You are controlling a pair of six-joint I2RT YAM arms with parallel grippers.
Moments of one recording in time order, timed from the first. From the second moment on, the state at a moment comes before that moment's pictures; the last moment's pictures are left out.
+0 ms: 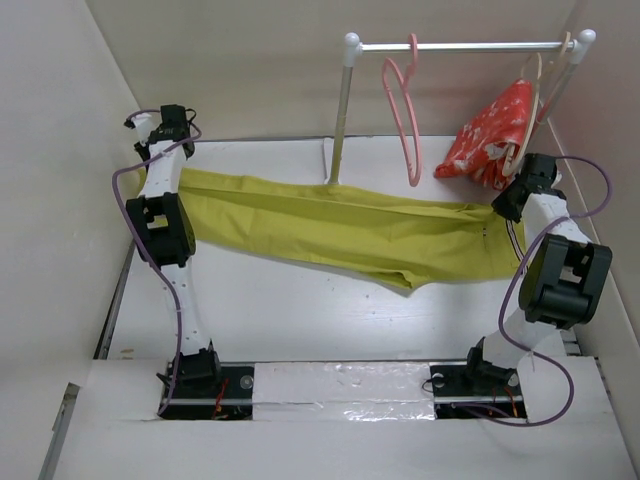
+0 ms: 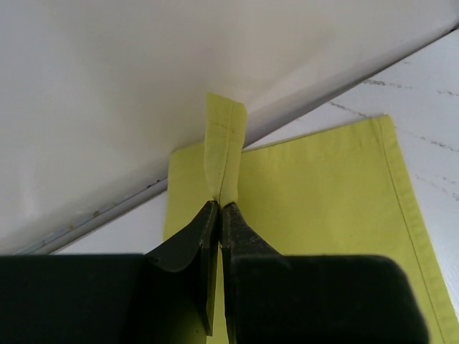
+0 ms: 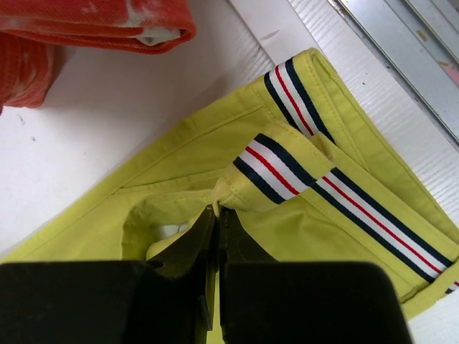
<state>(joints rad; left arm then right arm) 0.15 2.28 2.10 -0.78 -0.85 -0.56 -0.31 1.68 1.22 -0.39 0.09 0.50</state>
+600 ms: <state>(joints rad) 0.13 2.31 2.09 -0.59 -0.87 -0.46 -0.41 1.63 1.15 -0.22 -0.15 0.60</state>
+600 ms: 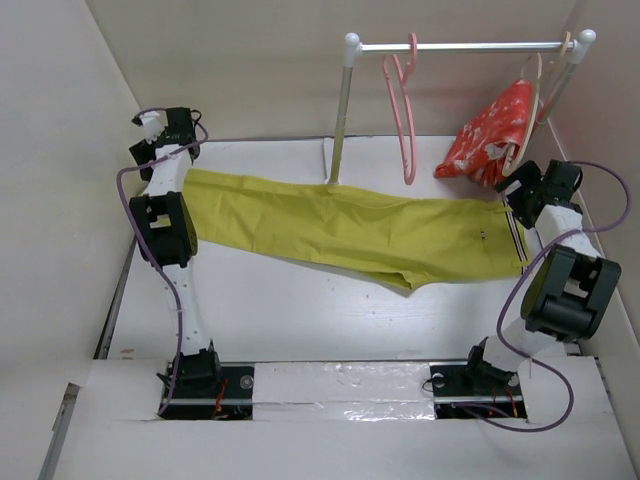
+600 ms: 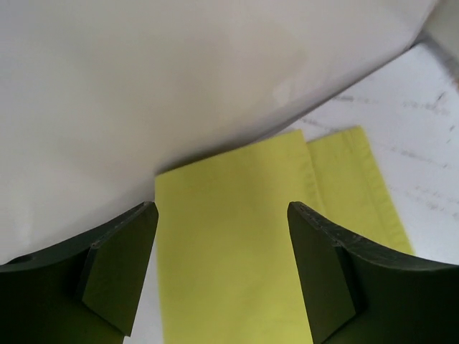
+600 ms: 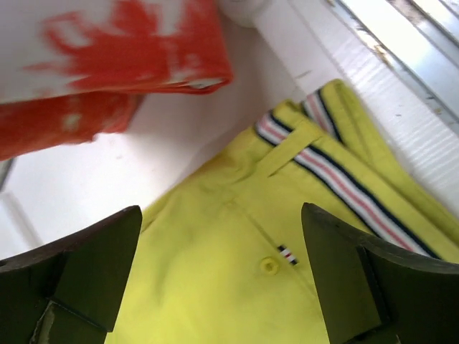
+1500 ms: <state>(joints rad) 0.16 1.88 1.27 -0.50 -0.50 -0.59 -0.39 0.76 0.32 -0.10 -0.30 0.59</state>
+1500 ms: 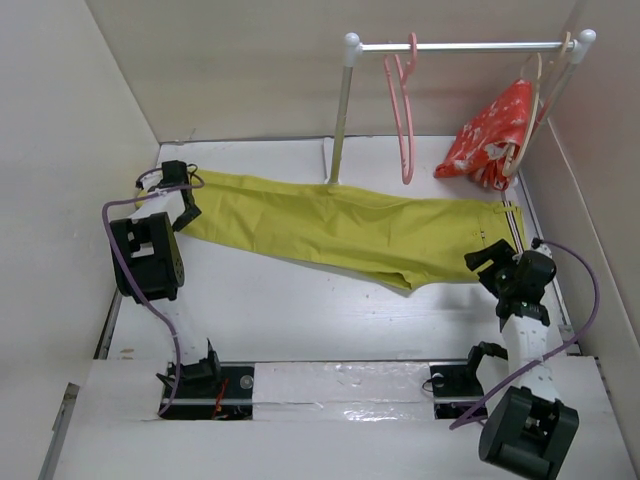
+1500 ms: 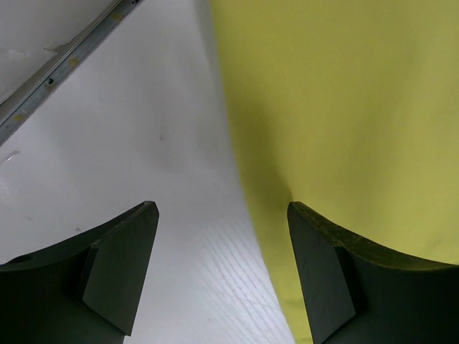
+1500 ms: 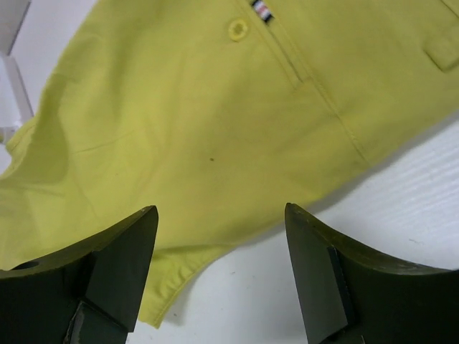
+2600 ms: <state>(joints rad) 0.15 1.88 1.22 -0.48 -0.48 -0.54 -0.45 0.74 0.35 -0.15 -0.26 0.62</state>
